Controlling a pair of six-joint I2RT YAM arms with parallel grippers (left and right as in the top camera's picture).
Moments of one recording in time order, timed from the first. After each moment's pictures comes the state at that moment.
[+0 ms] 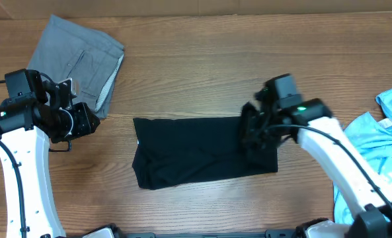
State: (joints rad) left arm 0.34 1.39 1.30 -1.19 0.35 0.01; right arm 0.36 1.51 1.09 -0.87 -0.36 0.49
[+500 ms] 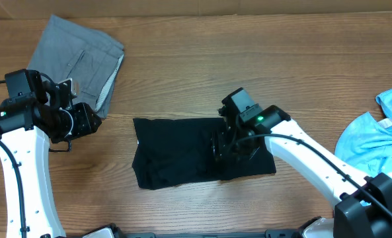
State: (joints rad) left arm 0.34 1.39 1.30 -1.19 0.35 0.01; right arm 0.56 1.59 1.09 -0.83 -0.35 0.51
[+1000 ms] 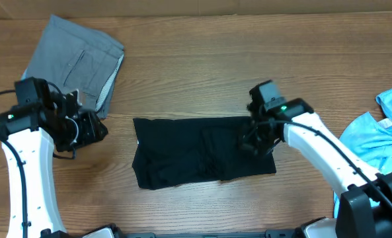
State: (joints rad) left arm 0.34 1.39 1.20 -1.20 0.34 0.02; right arm 0.39 1.59 1.04 -0.89 -0.37 0.62
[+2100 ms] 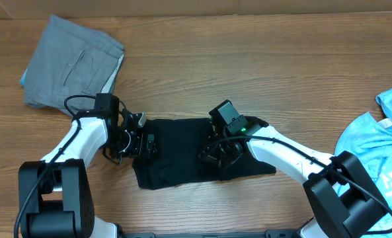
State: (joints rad) left arm 0.02 1.69 0.90 -0.80 0.40 0.11; right arm 0.63 1.73 0.96 -0.47 -0.50 0.91
